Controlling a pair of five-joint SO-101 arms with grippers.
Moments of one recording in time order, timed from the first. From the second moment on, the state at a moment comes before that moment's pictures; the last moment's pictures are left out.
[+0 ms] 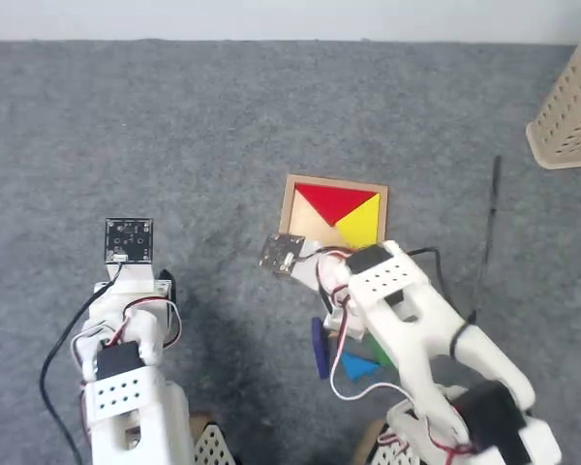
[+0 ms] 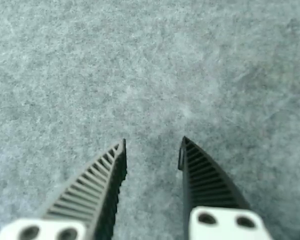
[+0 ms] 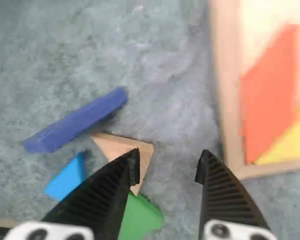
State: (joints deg) left arm -23.6 -70.3 94.0 37.8 -11.1; right arm -31.1 -16.9 49.2 60.3 39.6
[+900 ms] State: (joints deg) left arm -23.6 -70.3 94.0 37.8 -11.1; right arm -35.3 -19.6 57.0 55.8 40.9
